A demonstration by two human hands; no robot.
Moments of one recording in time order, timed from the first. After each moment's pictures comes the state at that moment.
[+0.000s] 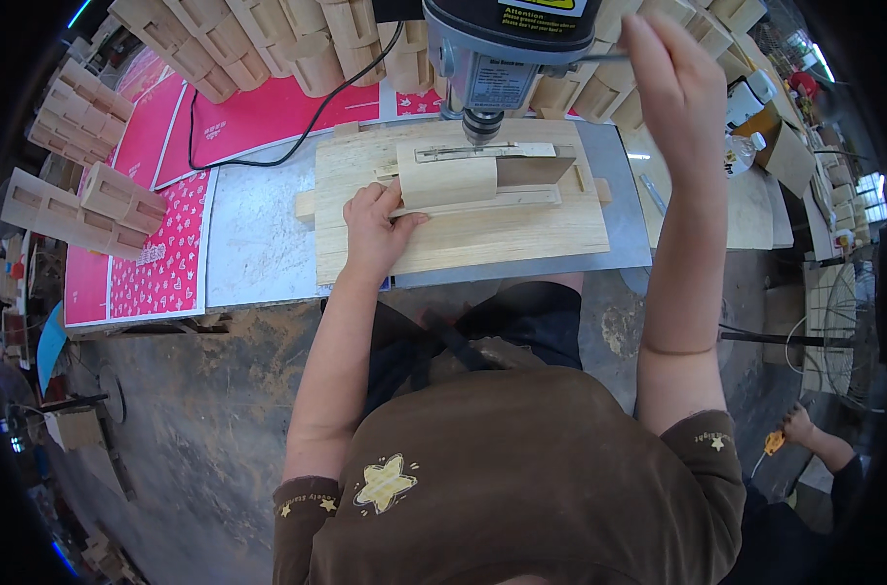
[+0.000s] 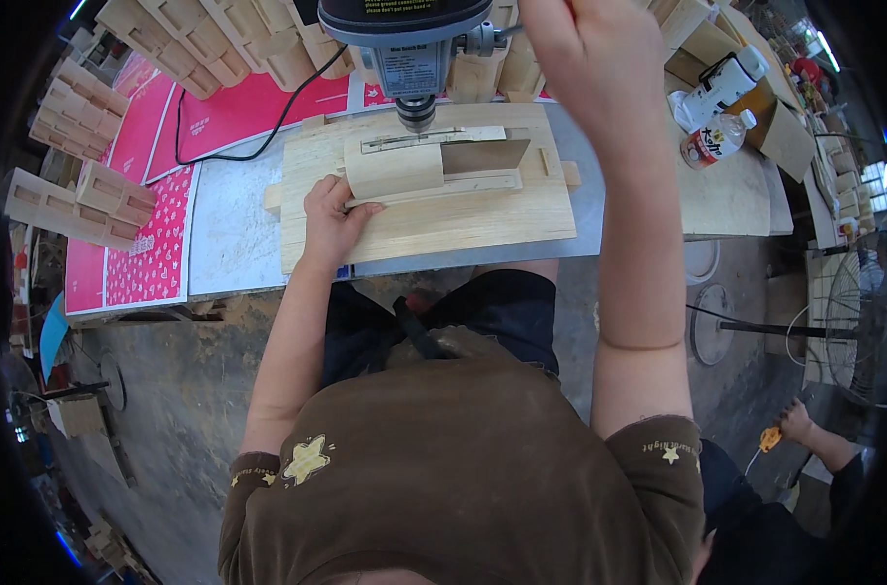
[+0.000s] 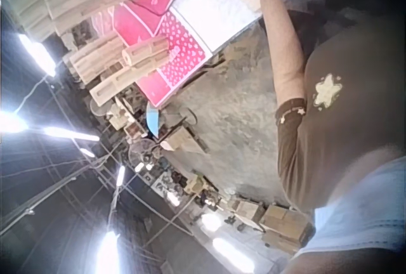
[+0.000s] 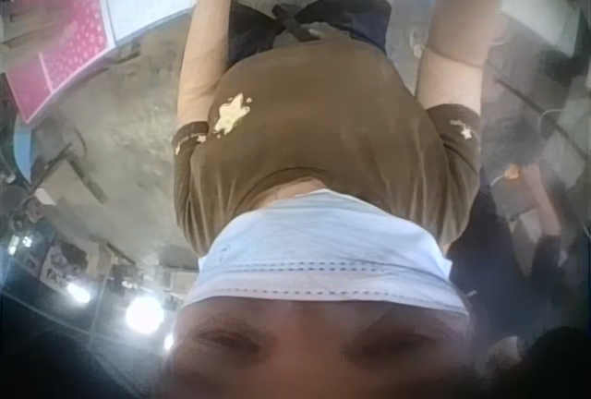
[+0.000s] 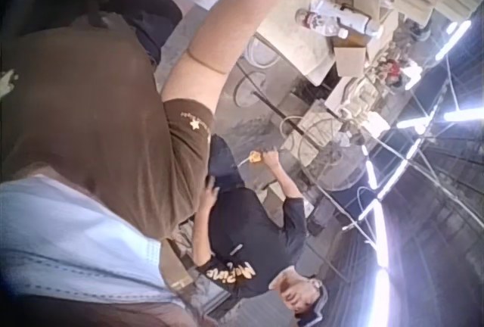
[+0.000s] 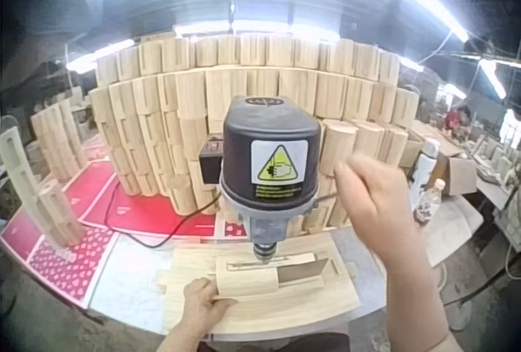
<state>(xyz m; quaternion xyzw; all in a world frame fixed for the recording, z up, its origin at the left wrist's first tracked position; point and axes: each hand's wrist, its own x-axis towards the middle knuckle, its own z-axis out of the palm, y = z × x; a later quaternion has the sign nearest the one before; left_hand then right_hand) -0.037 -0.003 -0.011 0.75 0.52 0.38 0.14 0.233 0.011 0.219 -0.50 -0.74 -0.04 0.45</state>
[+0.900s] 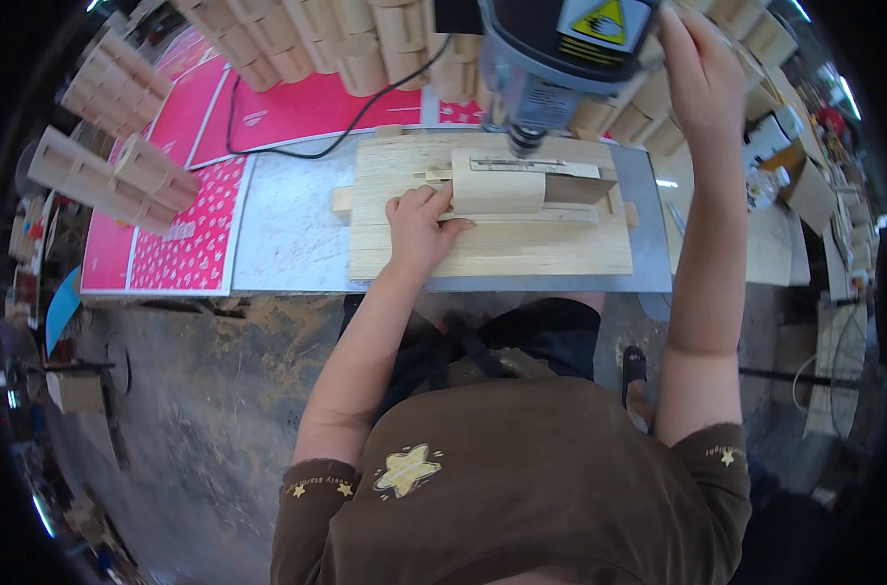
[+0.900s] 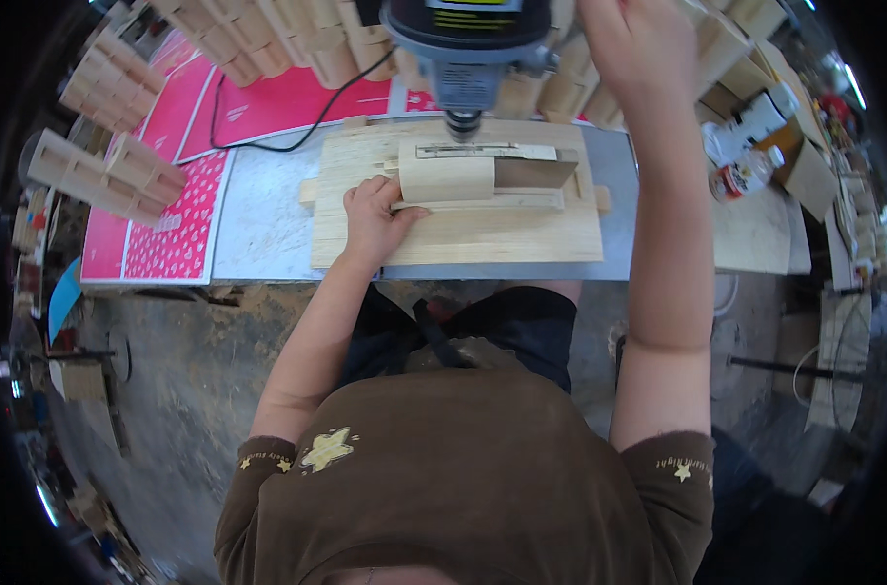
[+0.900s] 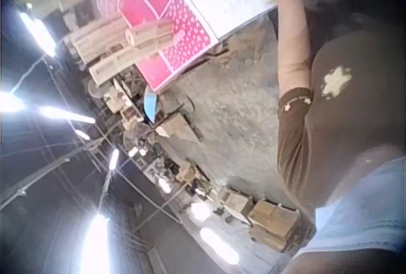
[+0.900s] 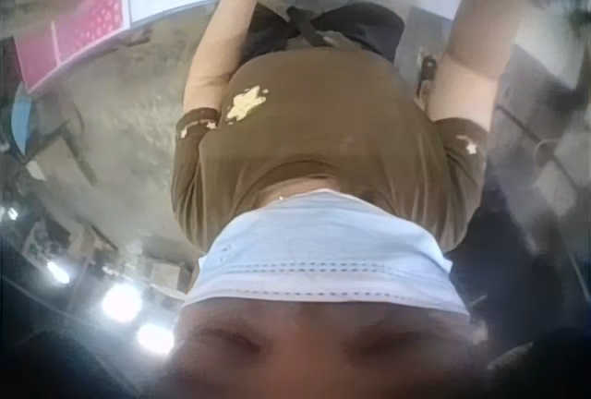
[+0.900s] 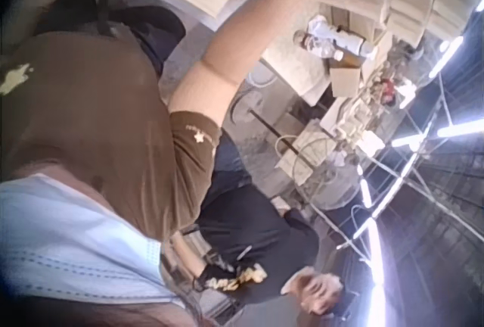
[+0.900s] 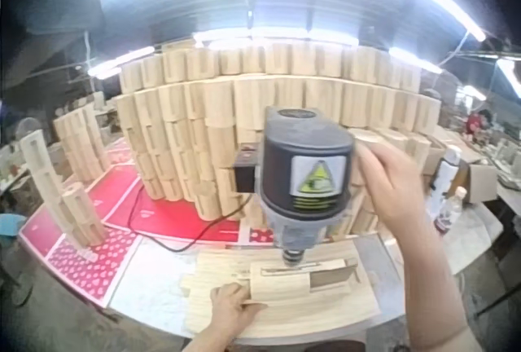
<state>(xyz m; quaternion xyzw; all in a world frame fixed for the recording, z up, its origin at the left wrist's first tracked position) -0.025 -0.008 -0.001 0.75 0.55 0.35 0.08 0.224 0.050 0.230 -0.46 -0.72 -0.09 0.50</state>
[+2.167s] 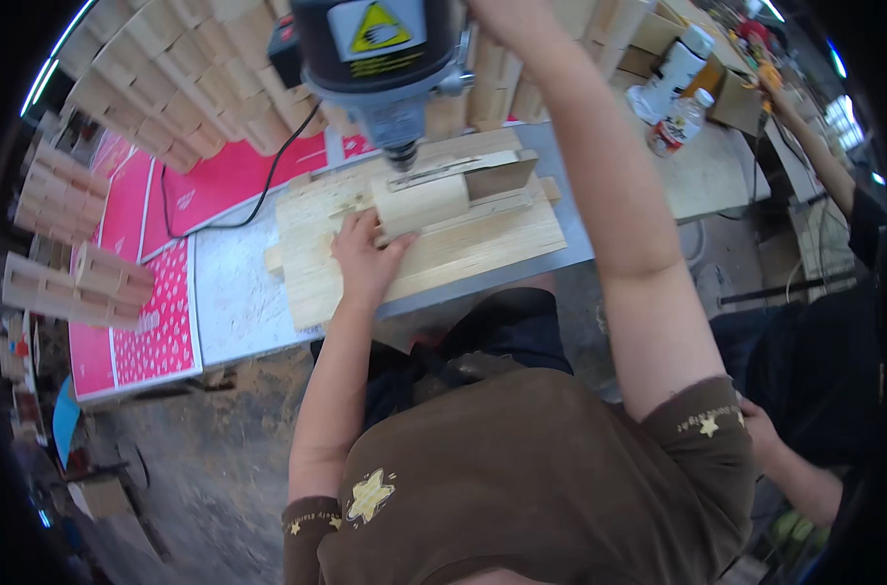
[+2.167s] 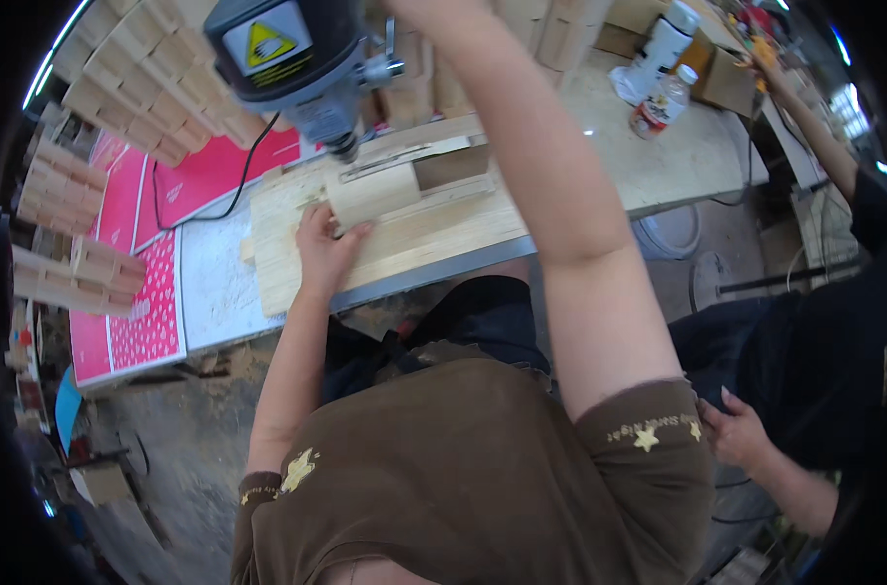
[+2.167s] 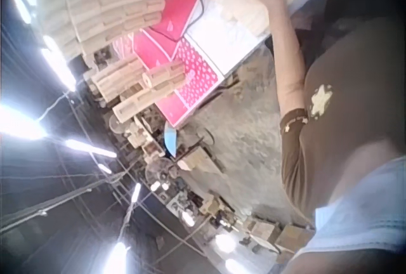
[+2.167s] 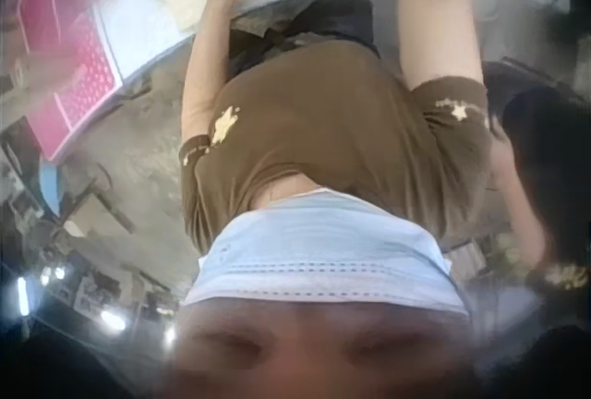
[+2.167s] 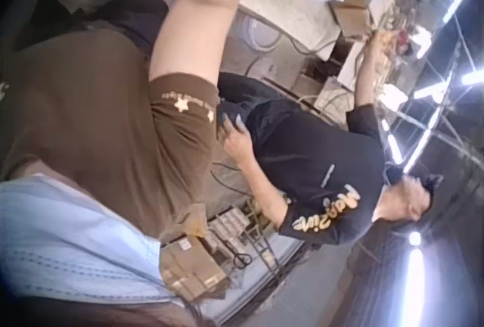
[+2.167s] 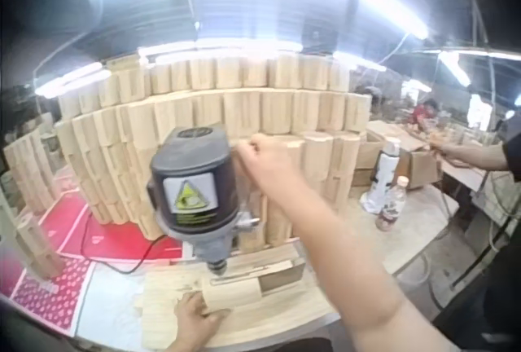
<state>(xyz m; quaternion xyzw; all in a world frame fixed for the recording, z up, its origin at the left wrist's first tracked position) 0.017 0.006 -0.003 0.72 0.51 0.42 0.20 0.231 0.119 0.225 -0.48 -0.69 0.05 0.54</state>
